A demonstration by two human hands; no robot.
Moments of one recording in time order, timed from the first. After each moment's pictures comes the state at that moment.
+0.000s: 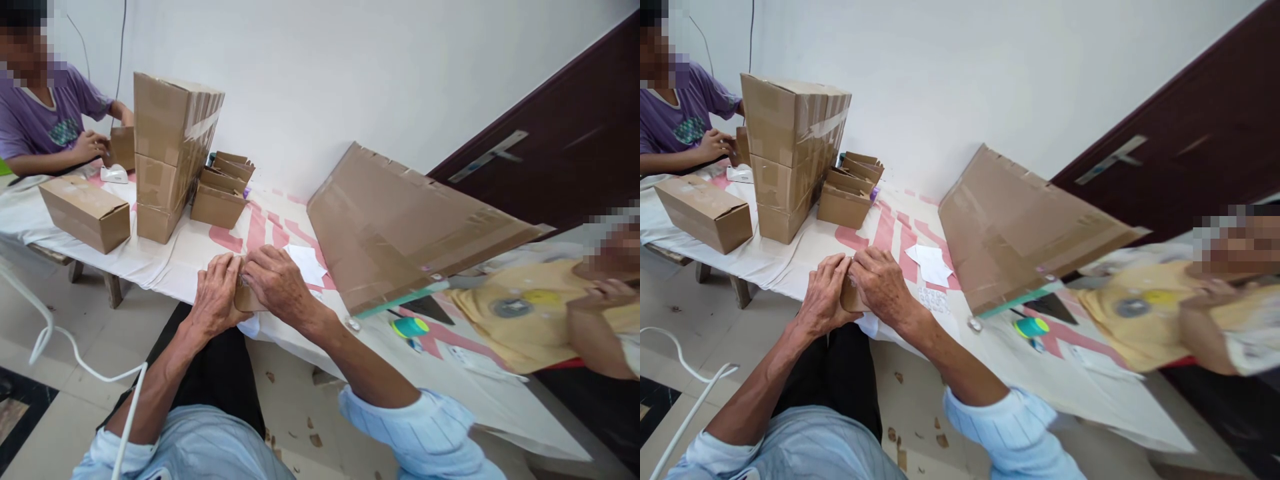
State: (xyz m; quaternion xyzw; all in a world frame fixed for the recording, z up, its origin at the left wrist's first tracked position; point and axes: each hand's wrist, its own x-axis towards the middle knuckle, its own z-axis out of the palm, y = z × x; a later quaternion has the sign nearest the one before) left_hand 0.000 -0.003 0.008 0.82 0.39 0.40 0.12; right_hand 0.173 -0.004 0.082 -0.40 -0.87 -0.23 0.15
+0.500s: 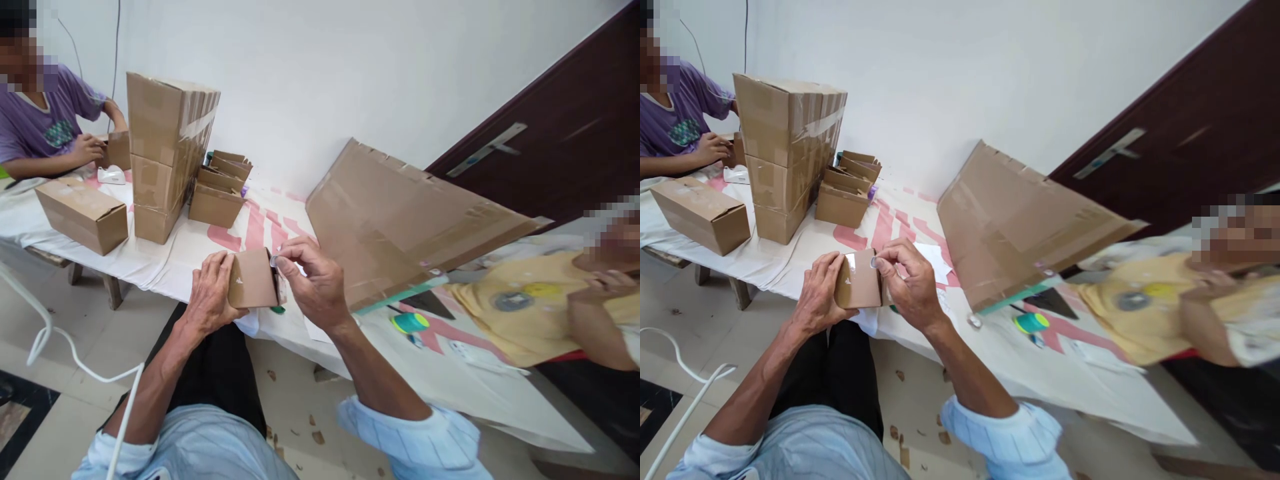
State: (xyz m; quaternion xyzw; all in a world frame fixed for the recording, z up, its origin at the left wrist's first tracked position) left_hand -0.004 0.003 0.005 0.81 0.40 0.41 0.14; right_hand 0.187 -0.032 0.105 -0.45 -0.75 0.02 0.49
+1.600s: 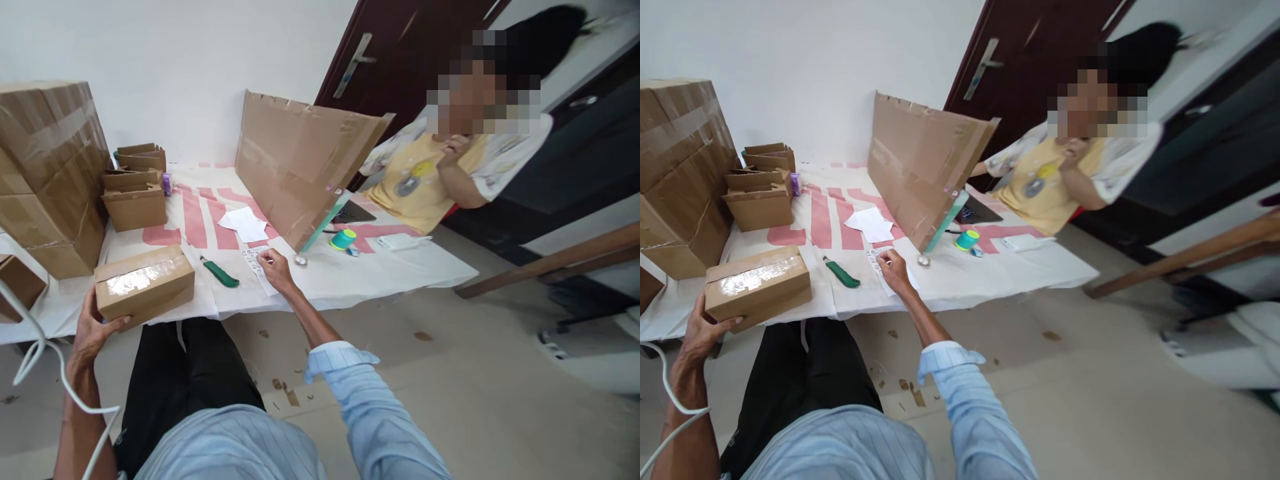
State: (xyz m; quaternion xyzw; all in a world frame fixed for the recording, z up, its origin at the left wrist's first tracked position) left_hand -0.099 0.074 -0.023 0.62 0.49 0.43 0.44; right_hand 0.380 -0.004 -0.084 -0.70 -0.45 0.09 0.55
